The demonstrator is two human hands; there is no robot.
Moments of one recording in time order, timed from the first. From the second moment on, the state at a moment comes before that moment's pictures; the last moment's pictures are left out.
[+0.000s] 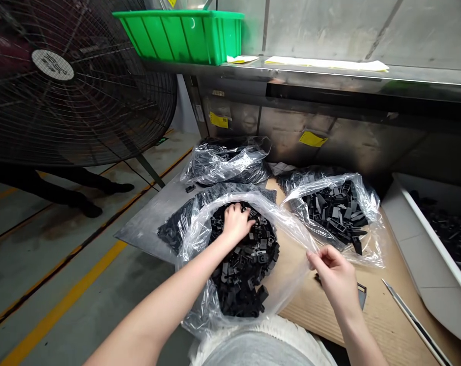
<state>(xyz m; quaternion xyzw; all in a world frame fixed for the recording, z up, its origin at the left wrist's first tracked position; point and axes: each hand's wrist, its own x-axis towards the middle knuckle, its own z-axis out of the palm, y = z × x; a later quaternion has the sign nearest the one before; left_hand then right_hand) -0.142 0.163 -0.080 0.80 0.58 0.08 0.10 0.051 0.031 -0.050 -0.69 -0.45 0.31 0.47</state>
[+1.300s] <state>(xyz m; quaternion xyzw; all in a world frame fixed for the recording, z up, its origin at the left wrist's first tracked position) -0.095 0.166 -0.088 0.86 0.50 0.08 0.07 0.067 0.054 -0.046 -0.71 -0.52 0.14 0.44</state>
